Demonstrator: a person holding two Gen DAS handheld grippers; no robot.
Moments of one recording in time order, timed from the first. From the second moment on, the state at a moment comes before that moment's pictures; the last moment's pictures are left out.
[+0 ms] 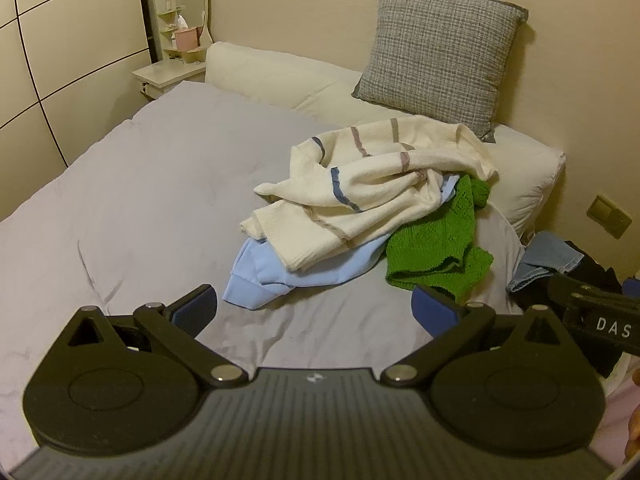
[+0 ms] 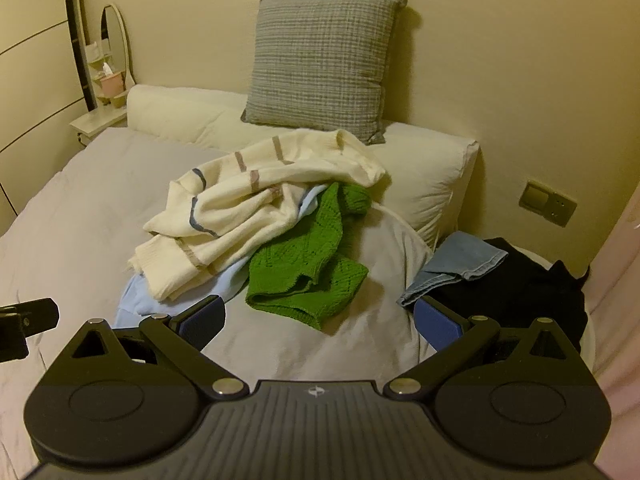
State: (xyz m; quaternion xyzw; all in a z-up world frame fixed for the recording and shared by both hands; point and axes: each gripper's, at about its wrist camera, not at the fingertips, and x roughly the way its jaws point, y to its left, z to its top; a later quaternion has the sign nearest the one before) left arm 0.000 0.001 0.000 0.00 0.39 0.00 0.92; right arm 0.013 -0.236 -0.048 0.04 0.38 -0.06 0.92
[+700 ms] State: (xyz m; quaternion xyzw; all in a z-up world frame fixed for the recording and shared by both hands) left arm -0.011 0.008 -0.001 0.01 0.39 -0.01 0.92; right arm -0.001 -0.228 -0.042 0.05 0.37 -0.07 0.92
